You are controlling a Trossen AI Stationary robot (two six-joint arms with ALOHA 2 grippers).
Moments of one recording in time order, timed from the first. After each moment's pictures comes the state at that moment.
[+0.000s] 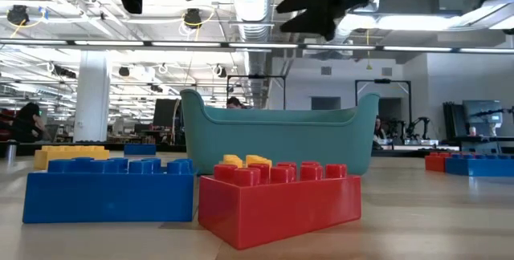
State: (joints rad) left arm -0.37 0.94 0.41 0.65 -0.63 -0.06; right arm -0.08 1.34 0.91 0.10 0.03 0.19
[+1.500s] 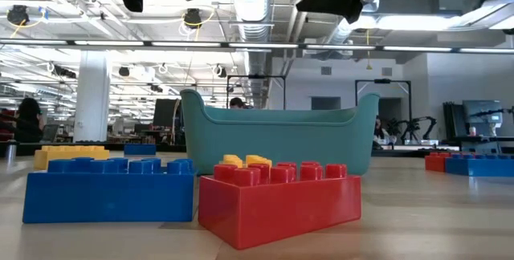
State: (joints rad) left arm -0.37 0.94 0.41 0.66 -0.62 -0.05; right arm 0.22 1.27 0.81 0.16 0.32 0.21
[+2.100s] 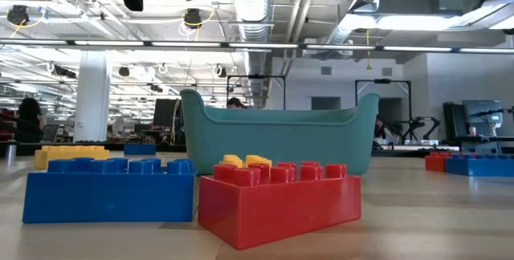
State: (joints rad) left arm -0.37 0.94 0.41 0.69 -0.62 -0.07; right arm 0.43 1.26 0.82 0.29 0.42 0.17
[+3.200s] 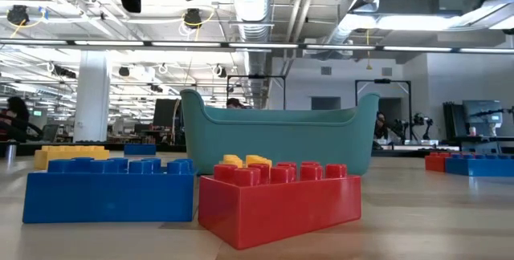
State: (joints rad) left arm -0.37 0.94 0.41 0.69 -0.66 -0.07; right arm 0.42 1.26 0.82 0.26 0.45 0.16
